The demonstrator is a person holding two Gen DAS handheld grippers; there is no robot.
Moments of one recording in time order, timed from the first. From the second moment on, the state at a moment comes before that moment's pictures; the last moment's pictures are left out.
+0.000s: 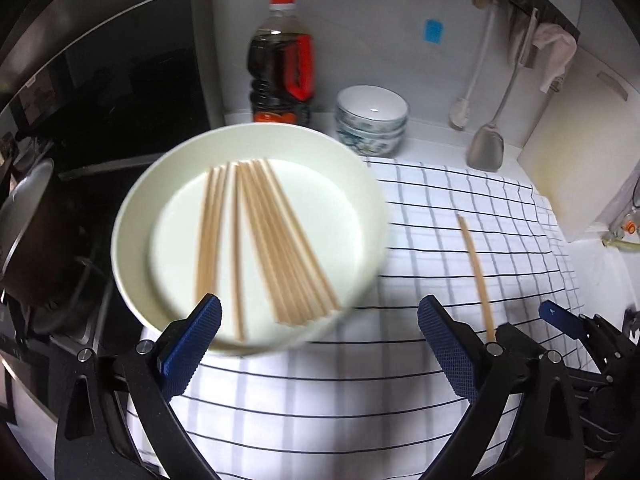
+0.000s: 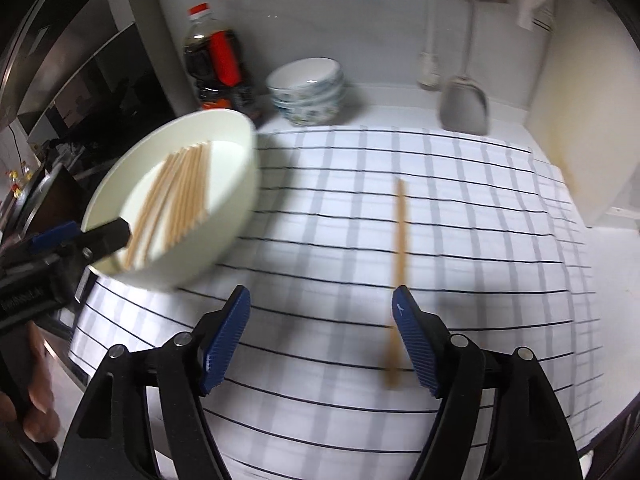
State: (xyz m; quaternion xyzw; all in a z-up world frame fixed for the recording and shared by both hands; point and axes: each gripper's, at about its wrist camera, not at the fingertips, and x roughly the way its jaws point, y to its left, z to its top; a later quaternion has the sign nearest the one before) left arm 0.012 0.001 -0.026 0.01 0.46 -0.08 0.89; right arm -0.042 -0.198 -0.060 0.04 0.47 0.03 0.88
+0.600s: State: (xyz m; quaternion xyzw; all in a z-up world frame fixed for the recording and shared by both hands) left arm -0.022 -0.085 -0.067 0.03 0.46 -0.08 0.88; right arm -0.046 -0.278 -0.133 0.05 0.48 0.03 0.87
